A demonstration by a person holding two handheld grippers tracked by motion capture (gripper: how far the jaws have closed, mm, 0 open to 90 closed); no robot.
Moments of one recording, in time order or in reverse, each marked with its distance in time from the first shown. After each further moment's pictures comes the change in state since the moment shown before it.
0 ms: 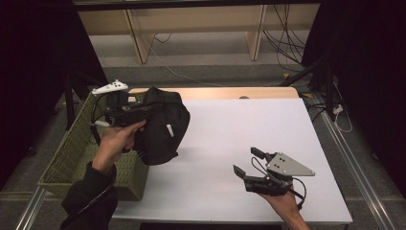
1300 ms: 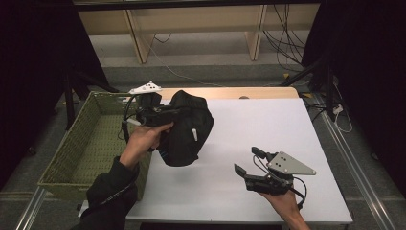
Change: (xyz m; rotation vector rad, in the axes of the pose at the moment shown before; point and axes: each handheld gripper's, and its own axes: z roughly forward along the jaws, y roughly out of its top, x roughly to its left) left arm -0.028 -0.005 0.058 0.056 -0.084 0.048; right arm -0.003 -0.002 0.001 -0.005 -0.003 0.025
